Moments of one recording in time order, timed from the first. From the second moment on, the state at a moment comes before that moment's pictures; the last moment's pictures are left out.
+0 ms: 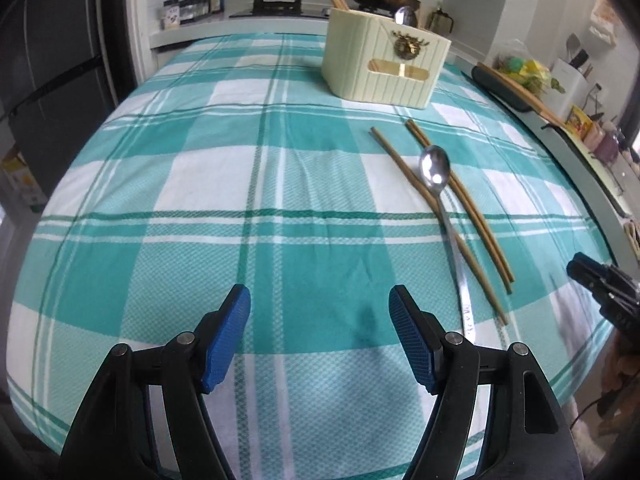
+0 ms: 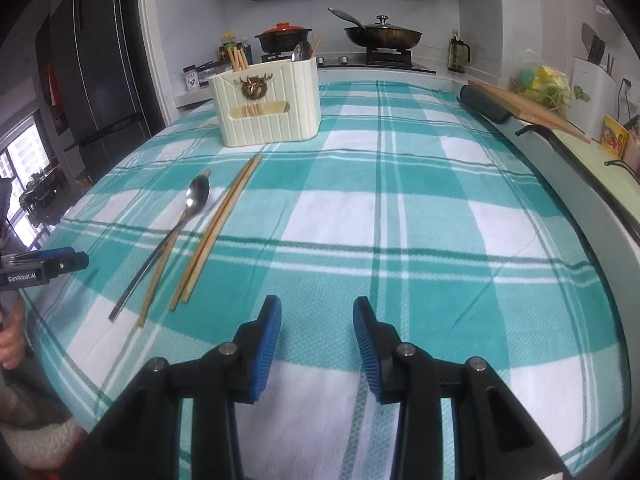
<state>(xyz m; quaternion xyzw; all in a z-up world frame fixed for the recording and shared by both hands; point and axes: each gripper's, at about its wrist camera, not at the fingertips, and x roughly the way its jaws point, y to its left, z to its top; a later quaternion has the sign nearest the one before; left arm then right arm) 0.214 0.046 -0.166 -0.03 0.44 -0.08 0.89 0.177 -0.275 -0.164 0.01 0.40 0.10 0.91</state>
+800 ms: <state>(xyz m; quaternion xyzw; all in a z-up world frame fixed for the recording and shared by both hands) 0.319 -0.067 -0.179 0.04 0.44 -0.13 0.89 0.164 -0.283 -0.168 0.04 0.39 0.09 0.92</state>
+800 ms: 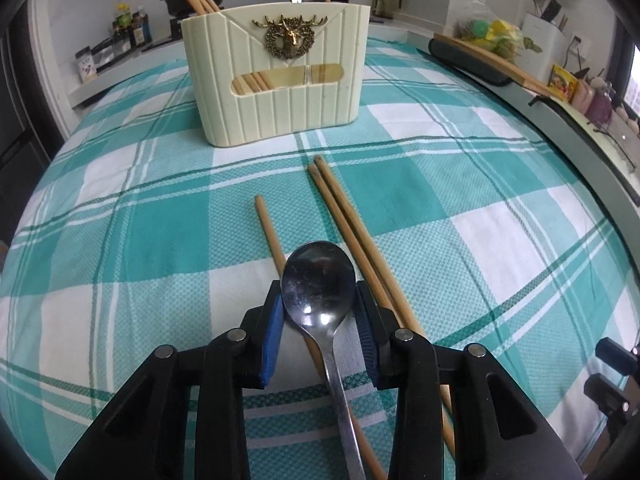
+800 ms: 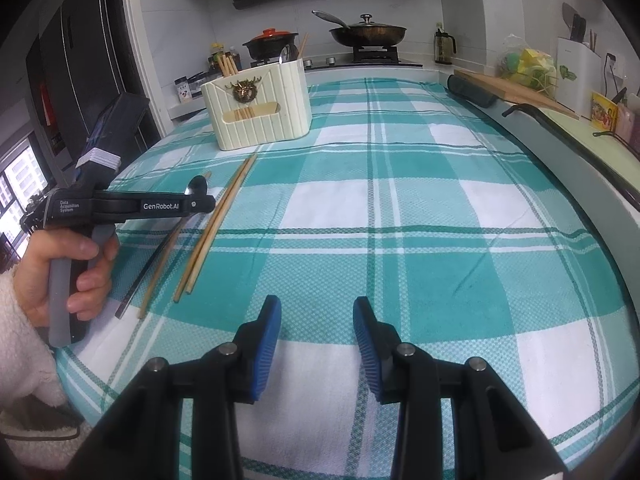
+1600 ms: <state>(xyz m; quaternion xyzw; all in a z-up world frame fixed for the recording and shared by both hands) 0.273 0.032 -0.171 0.02 0.43 -0.06 0.90 0.257 -0.211 -0.171 0.07 0.46 0.18 0.87</state>
